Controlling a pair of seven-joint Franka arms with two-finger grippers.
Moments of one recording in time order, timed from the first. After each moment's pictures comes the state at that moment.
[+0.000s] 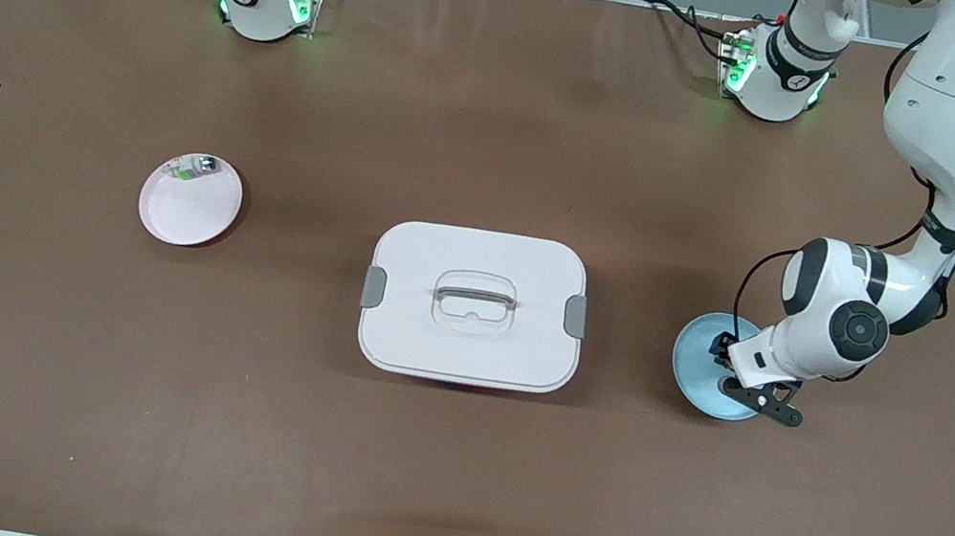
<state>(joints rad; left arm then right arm) -0.12 0.54 -0.01 -1.98 0.02 2.47 0.20 -0.06 0.01 0.02 -1.45 -0.02 1.49 0.04</state>
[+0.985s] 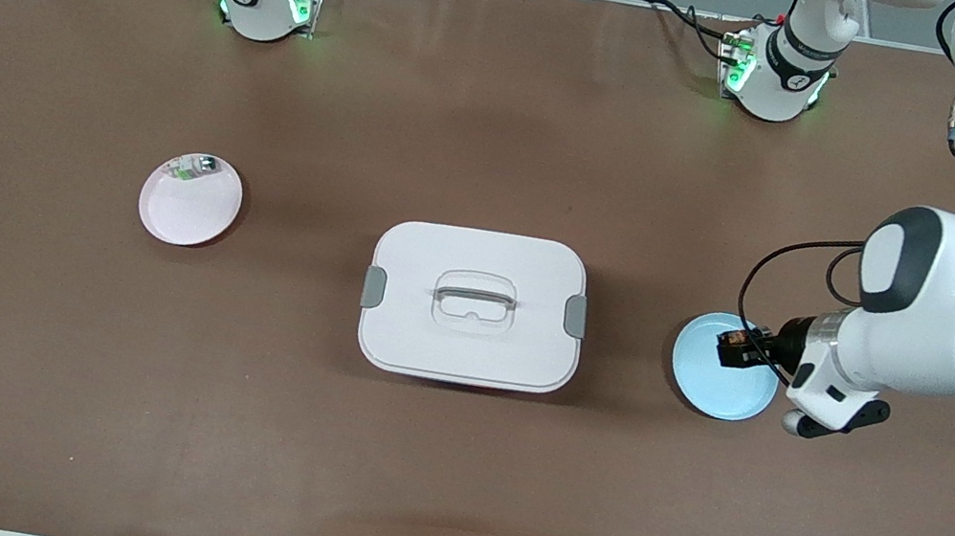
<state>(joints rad) -0.12 0.40 -0.05 -1.58 -0.27 1.85 -0.52 -0.07 0.01 0.01 -1.45 -0.02 1.49 0.04</state>
